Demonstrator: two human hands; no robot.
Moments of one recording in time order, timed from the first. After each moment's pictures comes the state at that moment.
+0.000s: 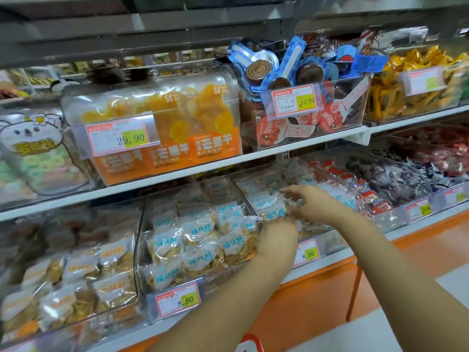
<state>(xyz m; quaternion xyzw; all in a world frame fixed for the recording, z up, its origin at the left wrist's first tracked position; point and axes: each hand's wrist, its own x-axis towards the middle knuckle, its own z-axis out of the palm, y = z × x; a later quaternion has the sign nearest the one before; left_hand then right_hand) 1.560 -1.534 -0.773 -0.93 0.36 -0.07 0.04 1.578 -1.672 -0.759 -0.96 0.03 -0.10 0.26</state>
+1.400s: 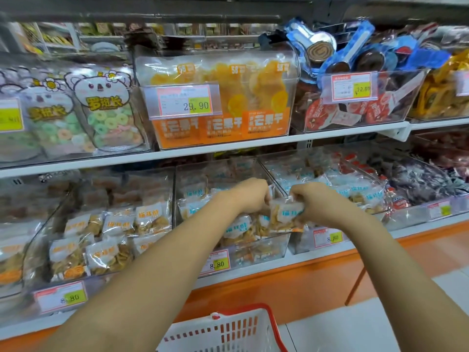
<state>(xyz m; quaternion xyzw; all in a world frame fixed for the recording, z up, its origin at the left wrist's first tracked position) 1.633 -1.429 -0.728 -0.91 0.39 0.08 -0.08 1.544 -1.573 -0.726 -0.99 0.03 -0.01 0.10</state>
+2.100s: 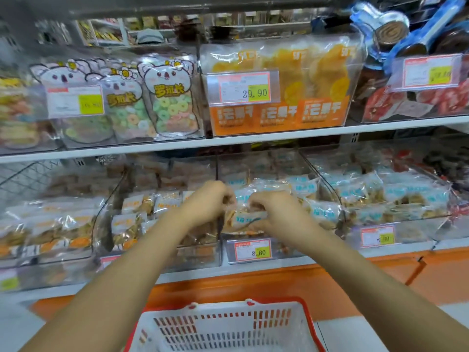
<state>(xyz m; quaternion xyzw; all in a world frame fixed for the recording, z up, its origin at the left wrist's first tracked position) 1.634 -1.269 -0.755 -0.95 0.26 0.00 -0.14 1.551 -1.434 -0.743 -0.97 -0.14 -0.07 0.20</state>
